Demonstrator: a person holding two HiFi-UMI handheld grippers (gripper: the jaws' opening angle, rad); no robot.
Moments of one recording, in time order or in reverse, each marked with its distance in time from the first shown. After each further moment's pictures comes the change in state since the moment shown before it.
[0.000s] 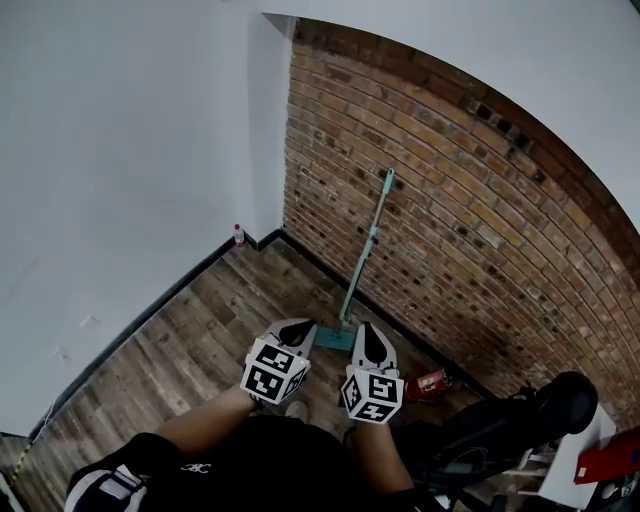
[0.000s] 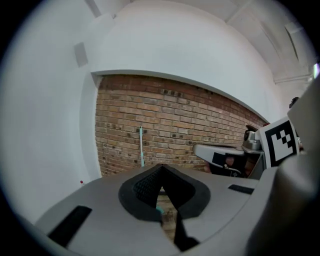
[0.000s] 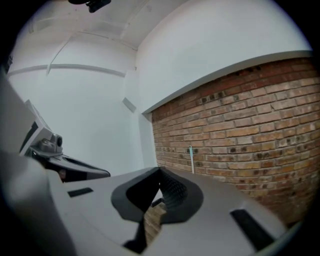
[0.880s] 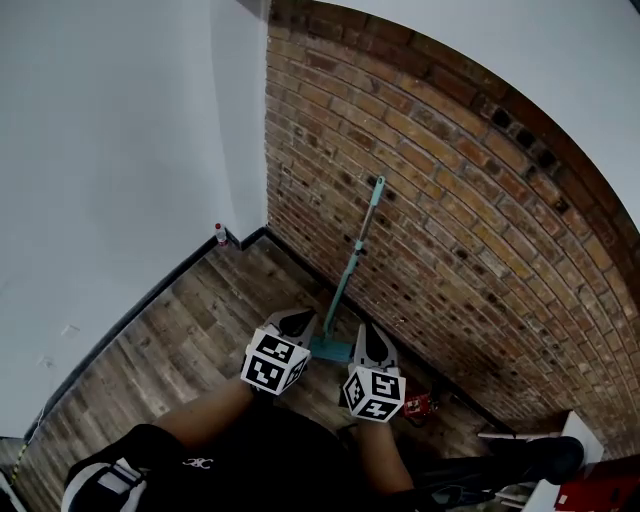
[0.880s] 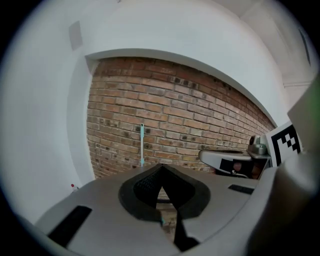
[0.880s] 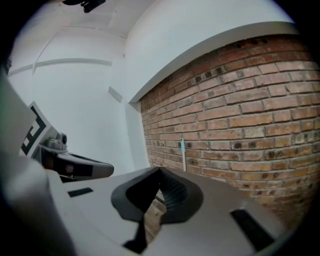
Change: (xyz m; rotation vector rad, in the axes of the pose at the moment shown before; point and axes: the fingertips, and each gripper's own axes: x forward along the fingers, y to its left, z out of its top) left arm 0.165 0.044 0.043 -0.047 0.023 -0.002; right arm 0.129 -0.106 -0.005 0.017 0.093 -0.006
